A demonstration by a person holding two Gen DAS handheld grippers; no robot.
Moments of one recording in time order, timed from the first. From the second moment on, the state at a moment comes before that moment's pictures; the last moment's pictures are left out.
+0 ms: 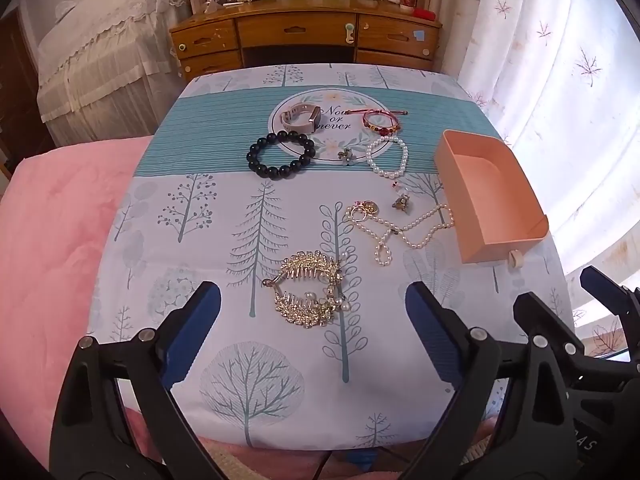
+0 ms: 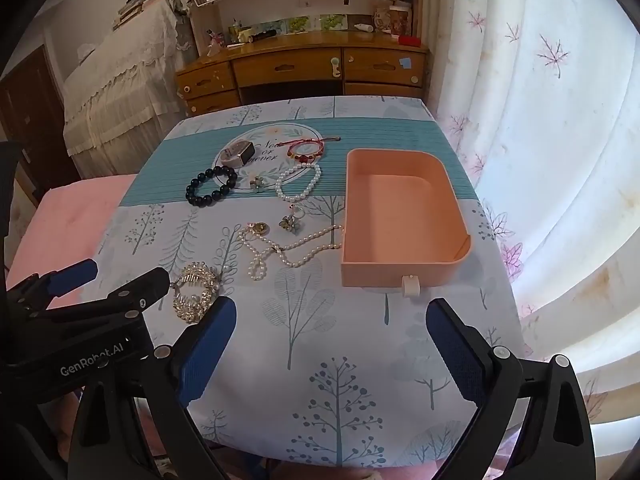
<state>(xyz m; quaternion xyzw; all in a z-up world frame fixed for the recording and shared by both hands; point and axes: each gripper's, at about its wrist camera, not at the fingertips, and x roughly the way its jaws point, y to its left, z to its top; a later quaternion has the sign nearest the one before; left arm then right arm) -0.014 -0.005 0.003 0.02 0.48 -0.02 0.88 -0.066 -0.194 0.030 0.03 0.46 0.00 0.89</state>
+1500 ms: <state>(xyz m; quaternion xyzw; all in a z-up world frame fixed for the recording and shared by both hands) -0.021 0.002 -0.003 0.01 0.49 -0.01 0.87 -0.072 -0.184 0.027 0.04 0.46 0.02 0.89</state>
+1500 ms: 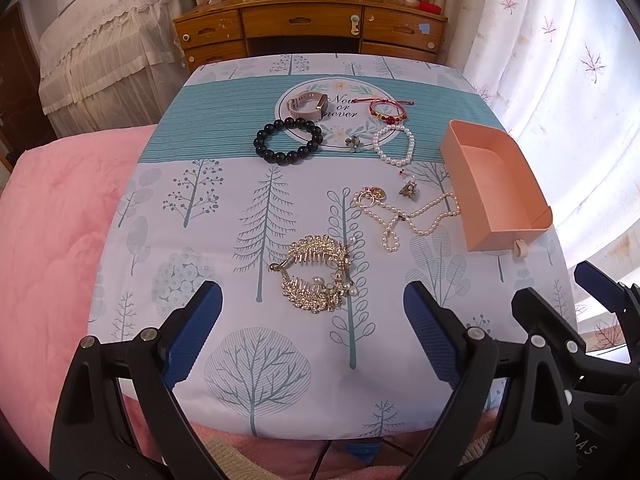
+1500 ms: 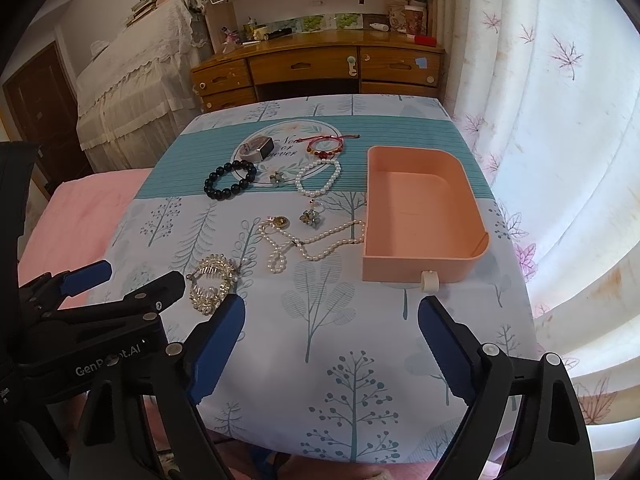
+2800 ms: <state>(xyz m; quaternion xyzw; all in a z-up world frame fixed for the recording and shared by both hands) 0.048 0.077 -0.006 0.00 0.49 -0.02 0.87 0.041 -0.157 0.009 0.03 0.51 0.10 0.86</state>
